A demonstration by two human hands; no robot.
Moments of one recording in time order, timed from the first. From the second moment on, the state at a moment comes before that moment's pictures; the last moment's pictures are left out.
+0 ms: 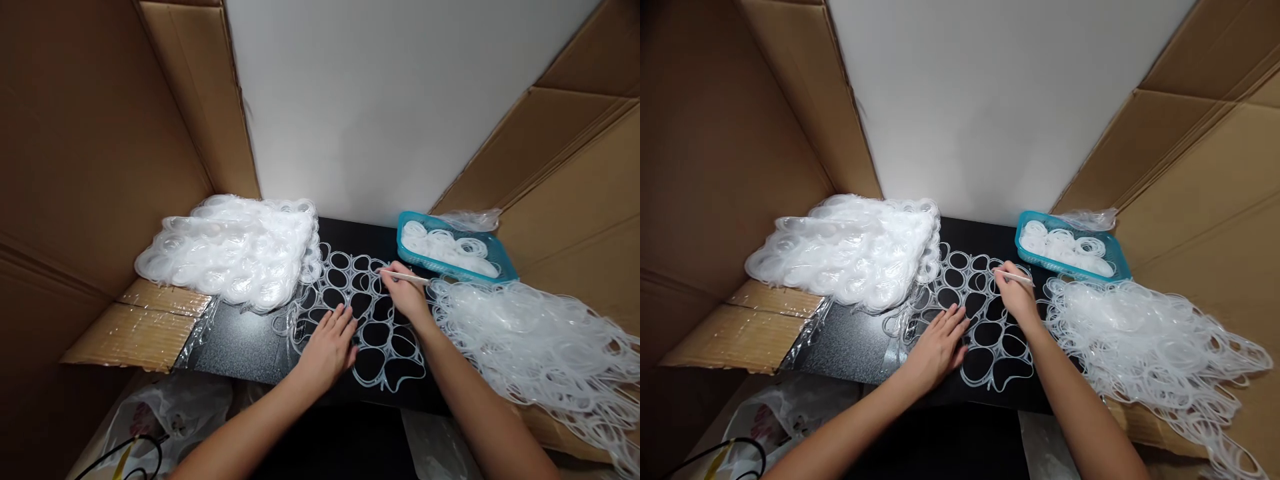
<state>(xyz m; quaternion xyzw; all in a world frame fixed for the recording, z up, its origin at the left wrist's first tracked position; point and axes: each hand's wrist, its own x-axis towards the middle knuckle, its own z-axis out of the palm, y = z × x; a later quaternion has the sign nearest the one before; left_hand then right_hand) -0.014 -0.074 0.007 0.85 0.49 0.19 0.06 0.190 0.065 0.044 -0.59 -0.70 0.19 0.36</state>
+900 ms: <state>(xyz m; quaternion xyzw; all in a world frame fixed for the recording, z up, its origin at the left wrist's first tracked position) -0.044 -0.078 0.007 0.77 0.61 0.19 -0.02 0.102 0.006 0.023 -0.46 -0.73 0.41 0.29</state>
